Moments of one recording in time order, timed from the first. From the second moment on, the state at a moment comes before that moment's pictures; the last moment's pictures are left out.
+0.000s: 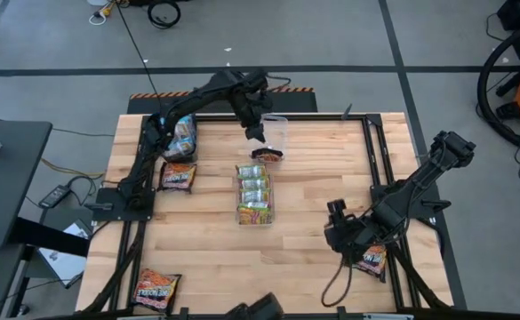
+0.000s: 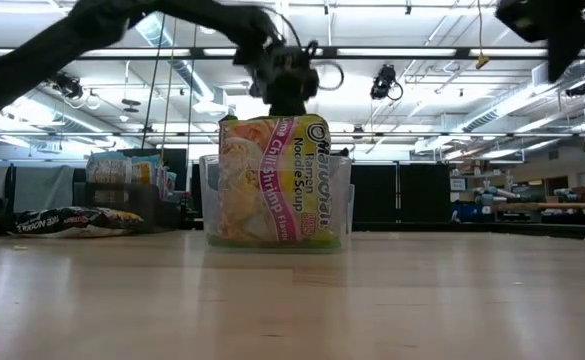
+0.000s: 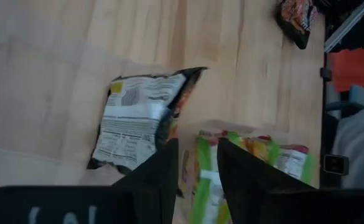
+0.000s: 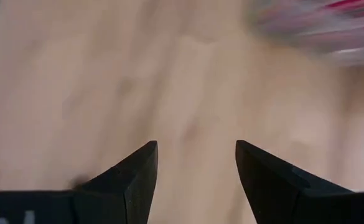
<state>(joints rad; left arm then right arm) 0.57 2.24 2.26 -1.31 0.63 0.25 0.70 1.35 1.03 -0.91 0.33 0.33</state>
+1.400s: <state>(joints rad) -0.06 1.81 2.27 -1.45 0.05 0.09 0.64 1.71 0.91 -0.88 -0.20 0.04</state>
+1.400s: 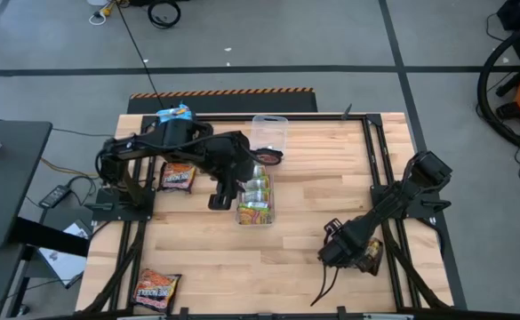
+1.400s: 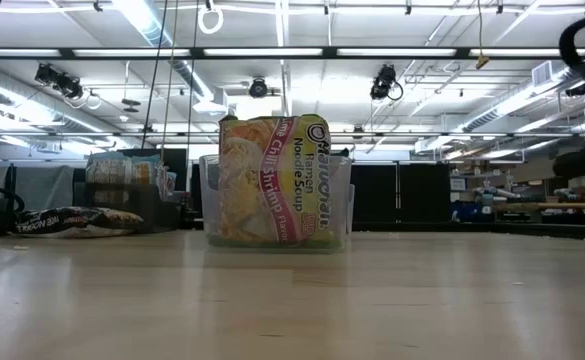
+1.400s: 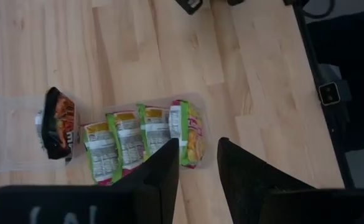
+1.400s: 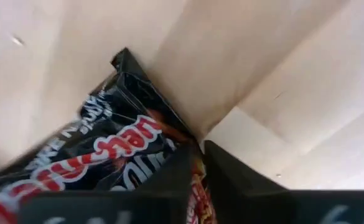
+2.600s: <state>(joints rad) -0.02 1.80 2.27 -1.51 0.05 0.06 0.47 1.63 0.90 -0.94 -0.32 0.08</state>
